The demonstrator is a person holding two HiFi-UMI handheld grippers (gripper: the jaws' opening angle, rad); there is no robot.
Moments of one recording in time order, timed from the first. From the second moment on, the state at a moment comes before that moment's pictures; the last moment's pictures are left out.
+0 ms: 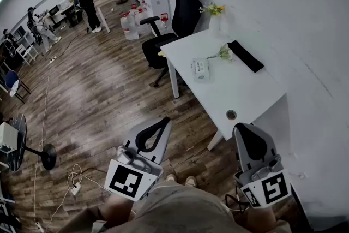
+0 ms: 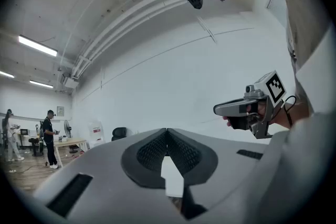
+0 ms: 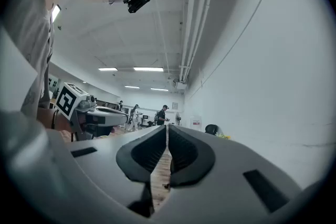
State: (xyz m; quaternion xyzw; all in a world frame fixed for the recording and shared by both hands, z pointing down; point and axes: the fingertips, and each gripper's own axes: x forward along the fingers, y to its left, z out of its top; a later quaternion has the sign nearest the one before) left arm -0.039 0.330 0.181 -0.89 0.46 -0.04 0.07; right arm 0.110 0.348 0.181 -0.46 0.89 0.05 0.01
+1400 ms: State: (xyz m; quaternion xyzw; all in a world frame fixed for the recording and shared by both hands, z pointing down) left arm -0.042 0.205 0.214 -0.89 0.45 -0.05 0.05; right arm 0.104 0.219 0.212 -0.47 0.88 0.06 0.01
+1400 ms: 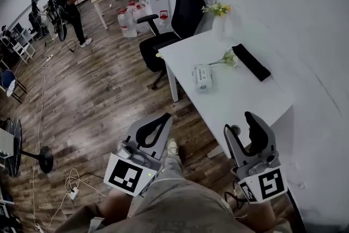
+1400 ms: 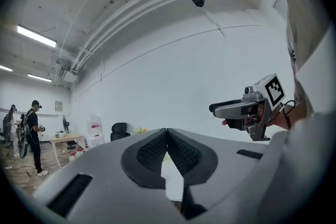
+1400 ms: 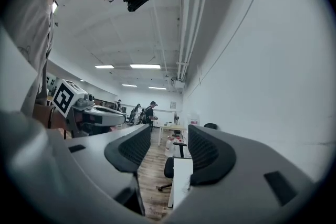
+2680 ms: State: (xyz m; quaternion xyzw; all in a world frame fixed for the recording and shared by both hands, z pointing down) left arm -0.120 -0.138 0.228 -0.92 0.38 -0.06 0.01; right arm 0.008 -0.113 0.223 -0.52 0.85 0.01 -0.05
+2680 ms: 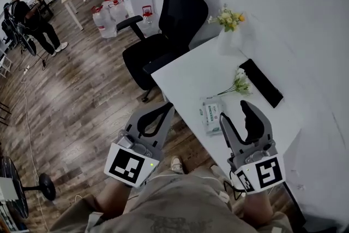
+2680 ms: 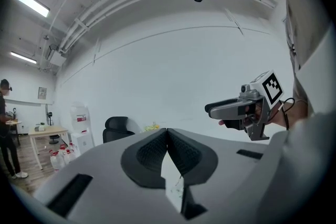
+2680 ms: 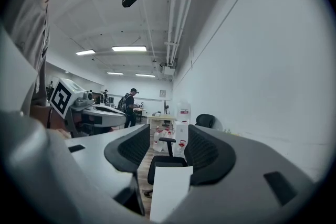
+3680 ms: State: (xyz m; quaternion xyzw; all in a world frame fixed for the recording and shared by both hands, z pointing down) left arm -0.057 -0.216 0.330 -0.92 0.36 -0.14 -0.06; right arm 0.055 -0.199 0.364 -0.53 0.83 -0.10 -0.15
